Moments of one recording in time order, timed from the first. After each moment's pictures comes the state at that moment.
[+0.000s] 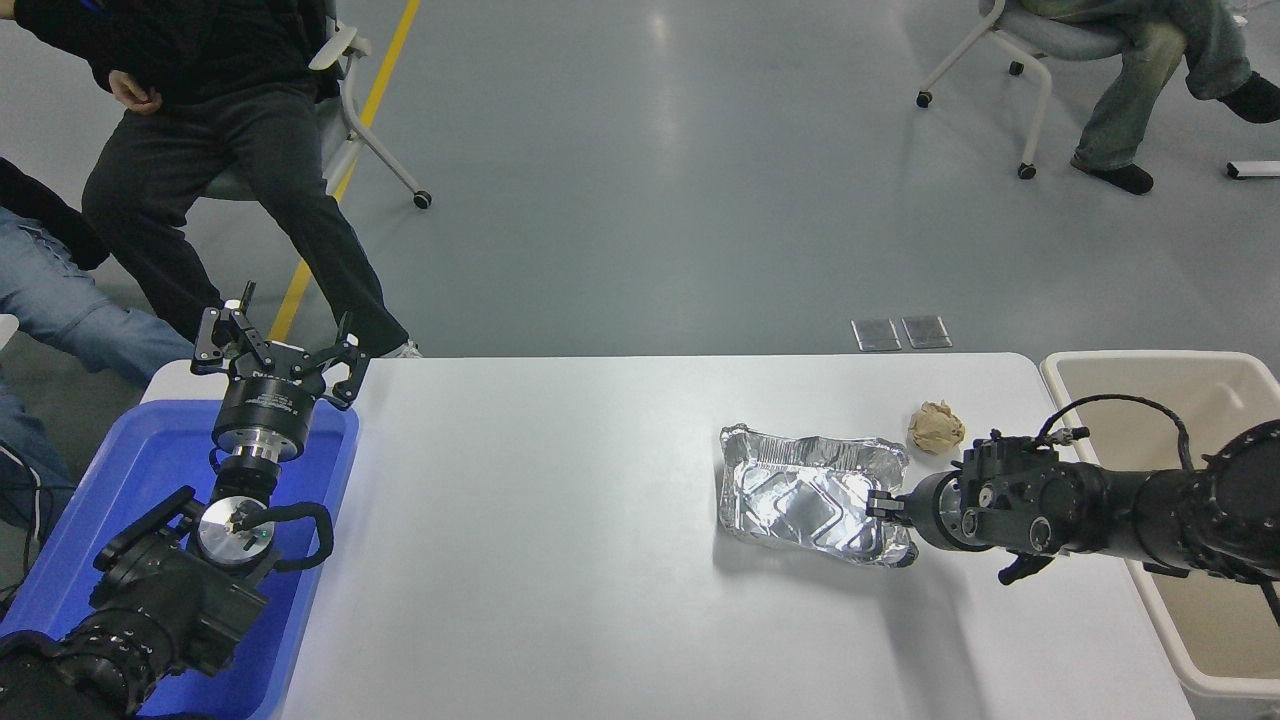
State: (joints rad) left arm -0.65 0.17 -0.93 -0.29 -0.24 -0.69 -0.37; right arm 1.12 -0.21 -0.88 0.76 -0.38 0.06 -0.03
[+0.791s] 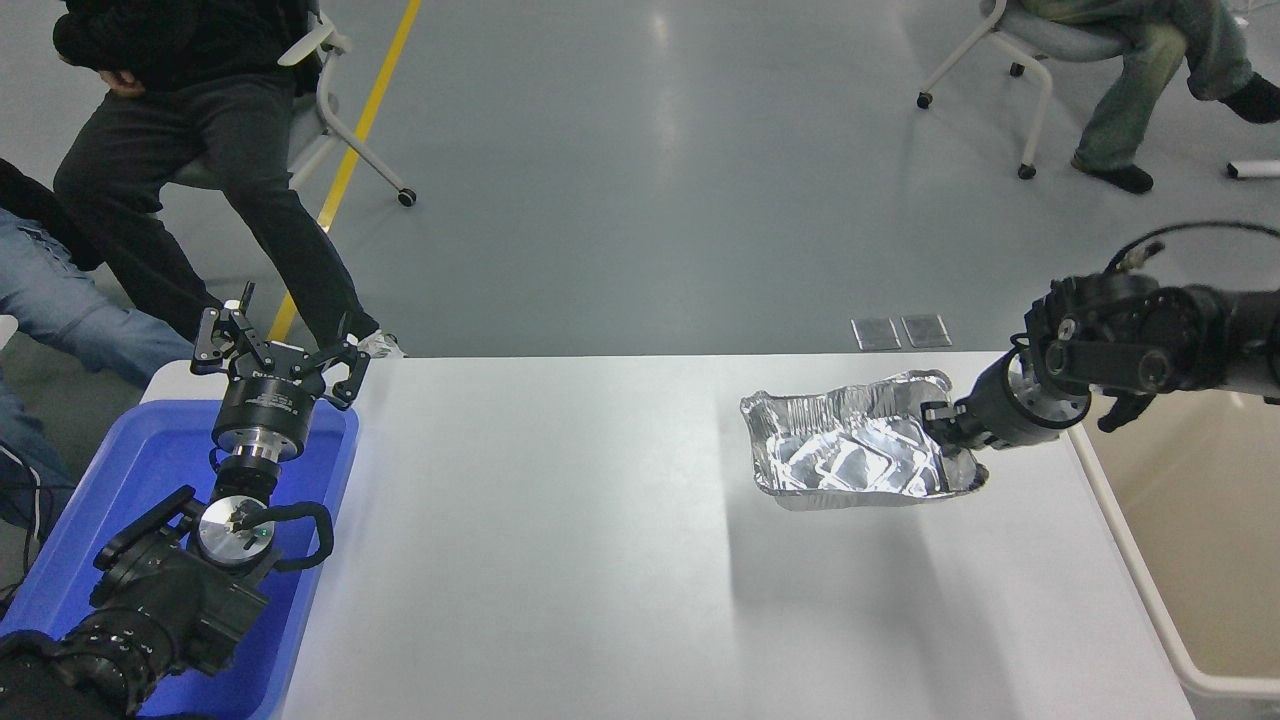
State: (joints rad) left arm -0.65 0.17 -0.93 -0.29 -0.24 -0.69 -0.37; right arm 1.64 -0.38 -1.07 0.98 -0.39 0.58 -0.03
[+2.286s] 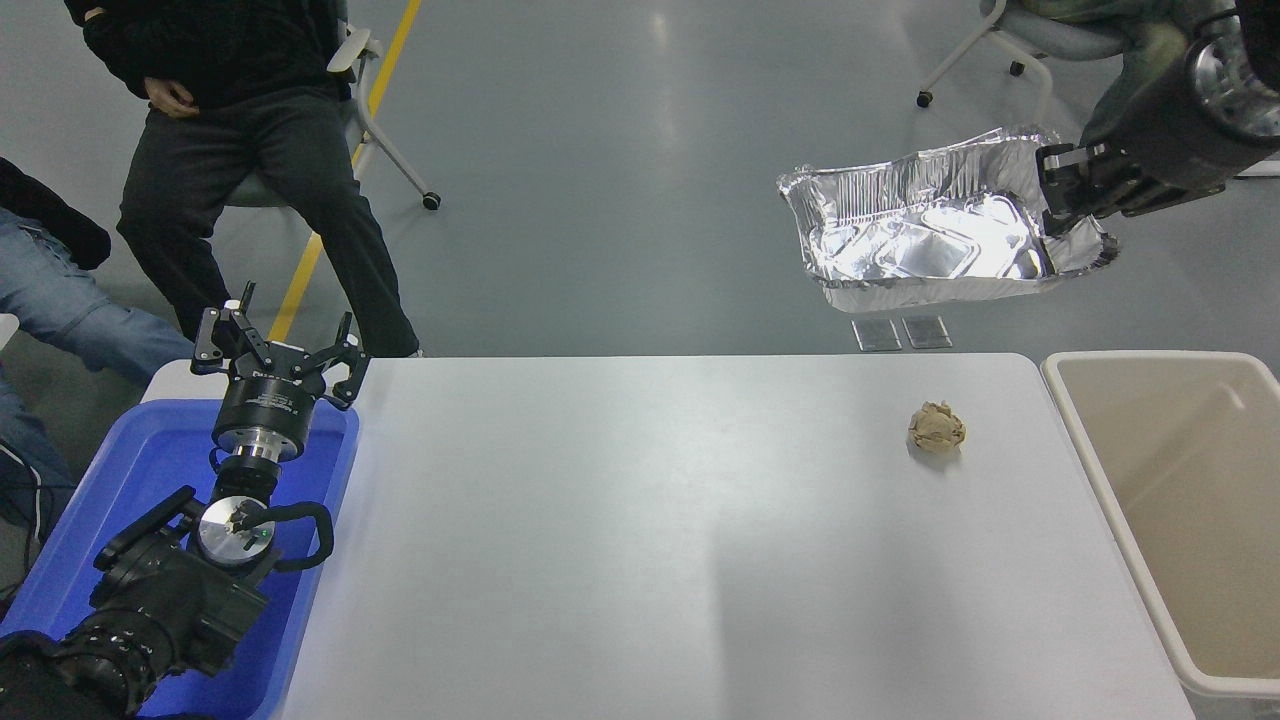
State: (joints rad) left arm -0.65 0.17 -0.93 -0.29 -0.24 -0.69 -0.37; right arm 2.20 -0.54 -1.13 1.08 -0.41 0.79 -0.03
